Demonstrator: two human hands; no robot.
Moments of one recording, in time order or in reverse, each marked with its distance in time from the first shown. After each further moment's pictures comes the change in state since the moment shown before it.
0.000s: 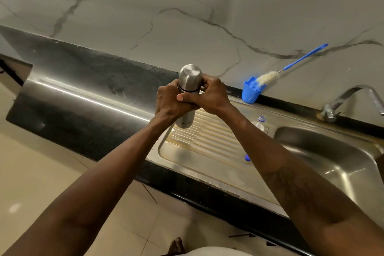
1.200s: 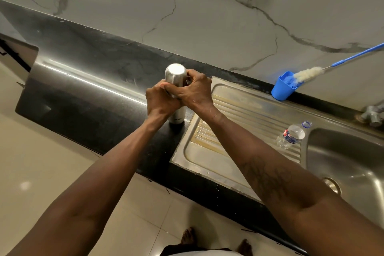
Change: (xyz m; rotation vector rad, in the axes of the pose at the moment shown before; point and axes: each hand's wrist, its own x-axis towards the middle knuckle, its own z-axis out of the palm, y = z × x) left_hand 0.026 -0.148 -0.033 0.163 0.081 -0.109; right_hand 0.068 -0.013 0.166 -0.011 0.168 0.012
